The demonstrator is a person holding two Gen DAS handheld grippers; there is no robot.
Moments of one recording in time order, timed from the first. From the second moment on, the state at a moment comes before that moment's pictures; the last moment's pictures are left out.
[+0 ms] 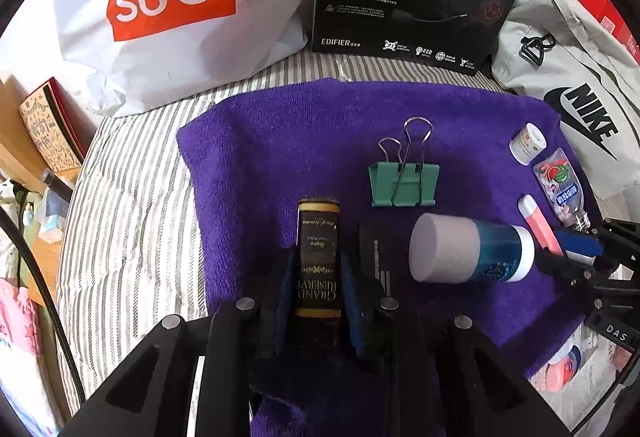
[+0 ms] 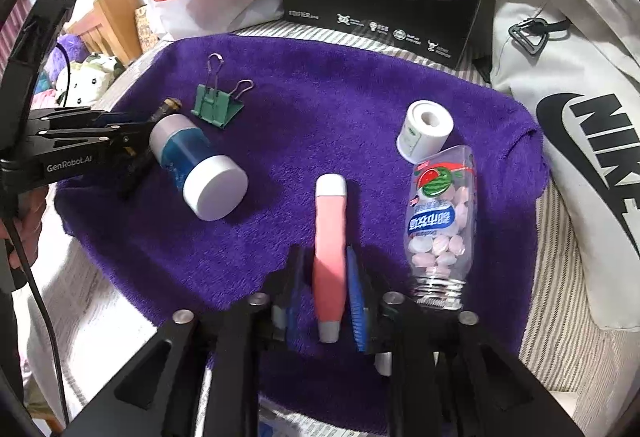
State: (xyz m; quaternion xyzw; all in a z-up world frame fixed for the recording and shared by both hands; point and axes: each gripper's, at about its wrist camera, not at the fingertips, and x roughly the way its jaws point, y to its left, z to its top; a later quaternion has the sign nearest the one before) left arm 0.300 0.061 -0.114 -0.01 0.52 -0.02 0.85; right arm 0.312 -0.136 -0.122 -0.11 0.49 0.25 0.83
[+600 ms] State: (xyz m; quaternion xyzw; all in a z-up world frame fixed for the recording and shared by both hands) left arm 0.193 0.029 -0.048 -0.03 0.47 -0.07 0.88; right arm 0.228 -0.193 -0.064 -0.04 0.45 0.23 0.86
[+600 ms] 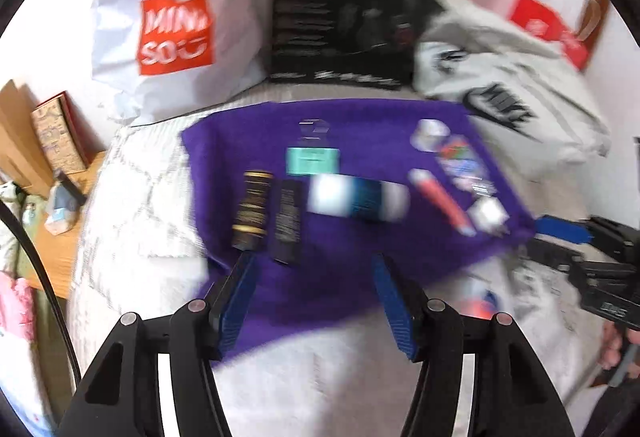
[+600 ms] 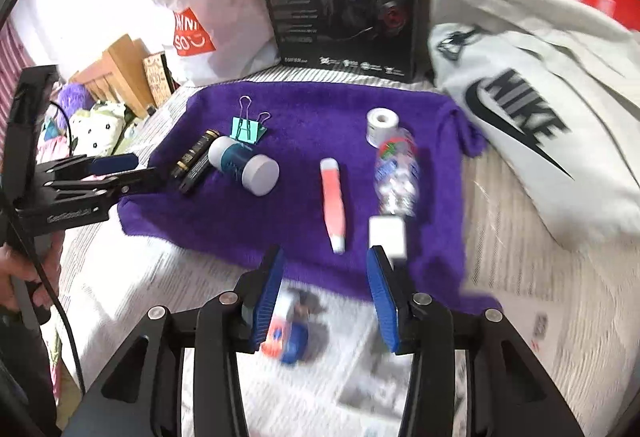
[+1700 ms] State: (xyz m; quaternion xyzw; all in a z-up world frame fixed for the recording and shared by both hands) left arm 0.208 -0.118 -0.125 0.01 0.53 -0.03 0.85; right arm 0.122 -0.312 -0.123 0.08 0.51 0.17 0.84
